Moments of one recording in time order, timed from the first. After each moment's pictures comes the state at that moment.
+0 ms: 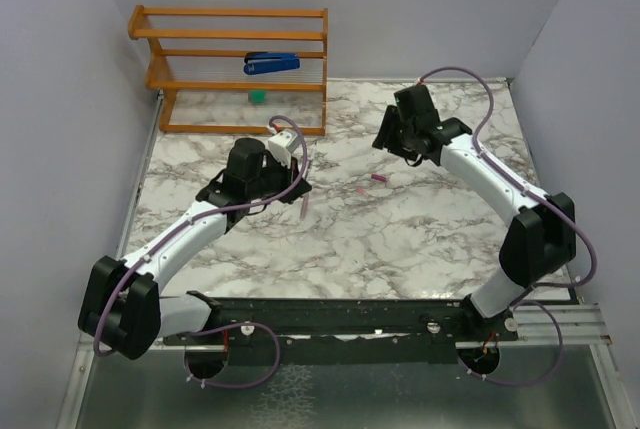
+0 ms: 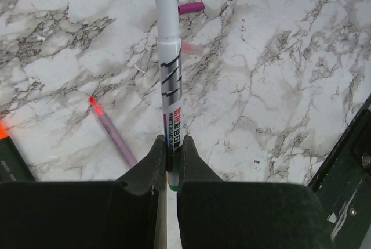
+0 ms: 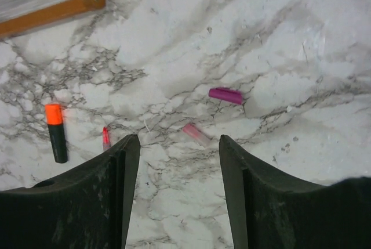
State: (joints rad) left arm -0.47 1.24 0.78 -0.03 0.43 -0.19; right arm 0.45 1.59 1.39 -0.54 0.16 0.61
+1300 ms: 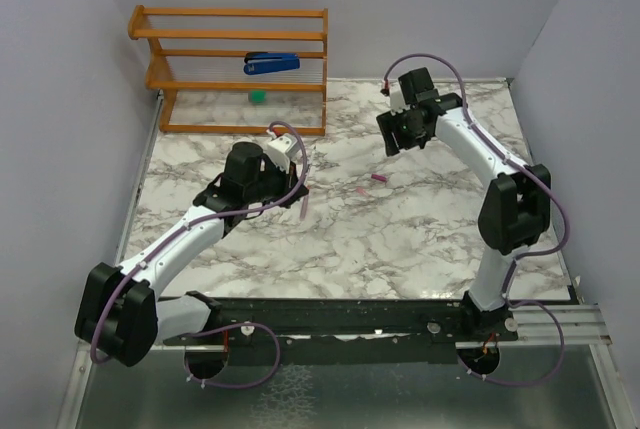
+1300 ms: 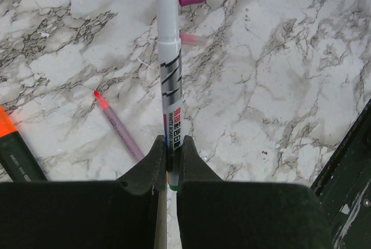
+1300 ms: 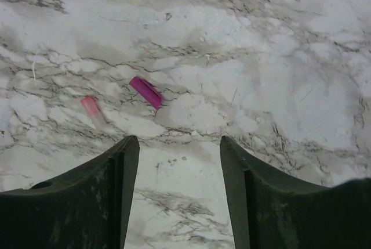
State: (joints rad) left arm -0.47 1.19 0.77 -0.08 0.43 -0.11; right arm 0.35 1.89 1.68 -0.81 -0.06 -0.13
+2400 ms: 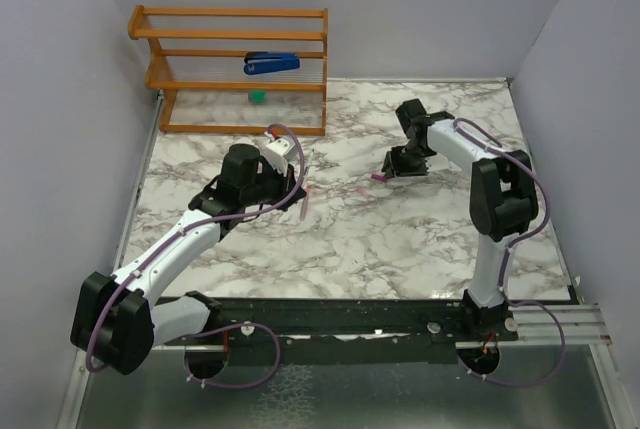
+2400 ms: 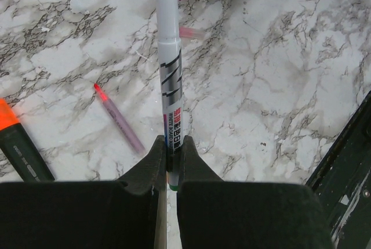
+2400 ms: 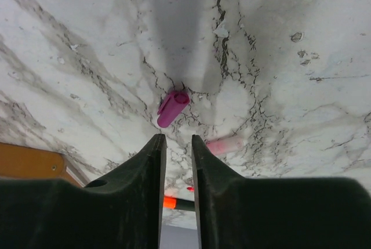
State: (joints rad) left arm -0.47 1.15 0.76 -0.12 0.43 -0.10; right arm 0.30 1.98 1.50 -0.89 -0.04 1.79
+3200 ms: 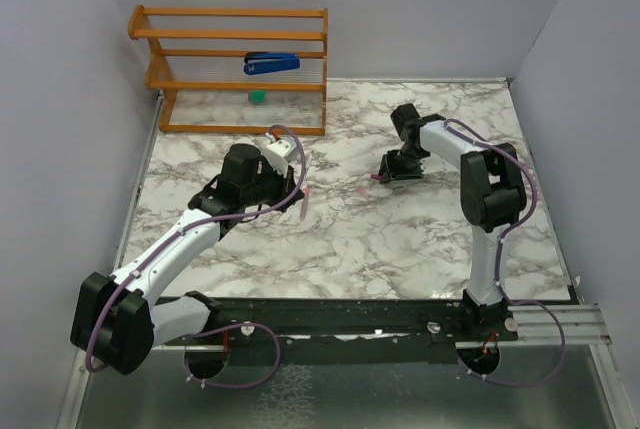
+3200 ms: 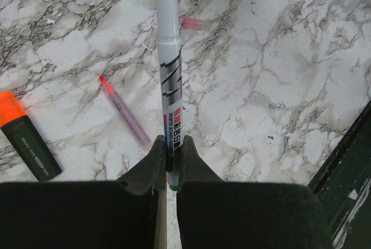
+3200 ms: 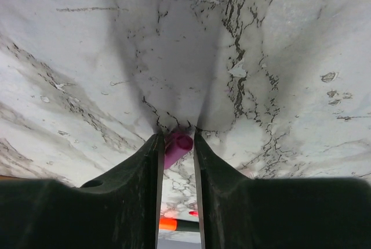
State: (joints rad) left arm -0.47 1.15 0.77 -0.17 0.42 -0.06; right arm 0.30 2.09 1.53 -0.86 -0.04 1.79
